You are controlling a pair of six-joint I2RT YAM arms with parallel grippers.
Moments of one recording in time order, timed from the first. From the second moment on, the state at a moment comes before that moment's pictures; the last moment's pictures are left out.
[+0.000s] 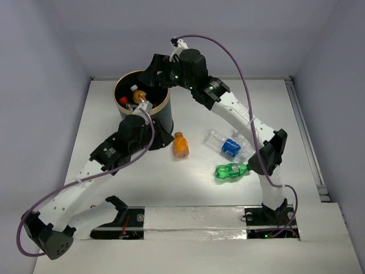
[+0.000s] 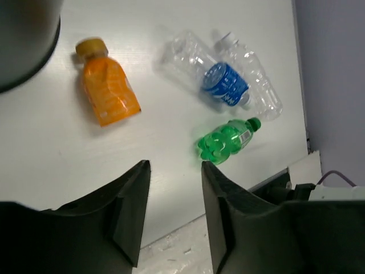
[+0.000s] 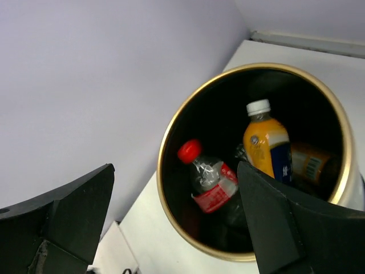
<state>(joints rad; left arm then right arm) -0.62 0.94 0.99 -0.56 0.04 -0.72 0.77 2.07 2.30 -0.33 -0.15 0.62</state>
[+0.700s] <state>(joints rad) -0.77 1.43 0.94 -0.43 -0.21 -0.79 0.77 0.83 0.91 -0.40 0.11 0.76</state>
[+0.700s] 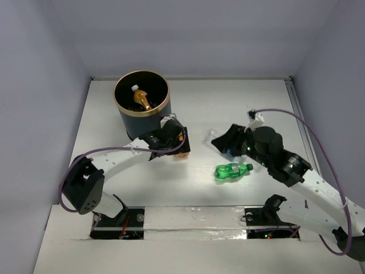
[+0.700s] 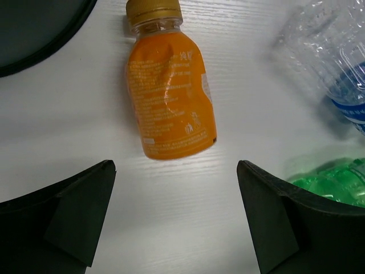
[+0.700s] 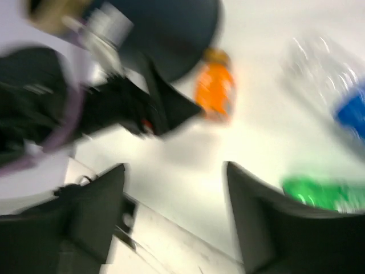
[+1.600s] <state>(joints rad) -0.77 1.73 1.05 -0.31 -0.27 -0.73 0.77 0.75 0.59 -0.85 0.21 1.24</state>
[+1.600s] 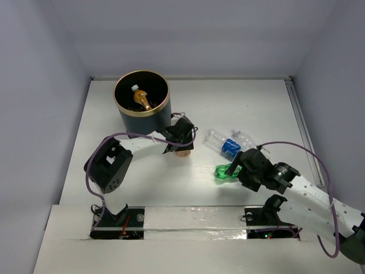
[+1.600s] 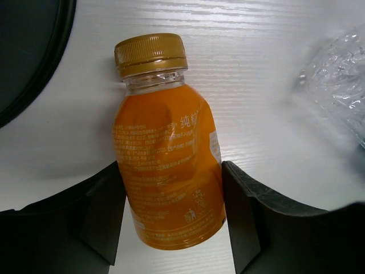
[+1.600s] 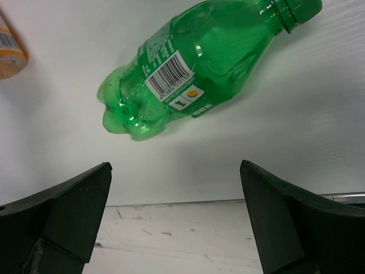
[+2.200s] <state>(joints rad) -0.86 1.27 0.88 -0.33 -0.13 -0.73 0.68 1.03 0.66 -0.77 0.28 1.32</state>
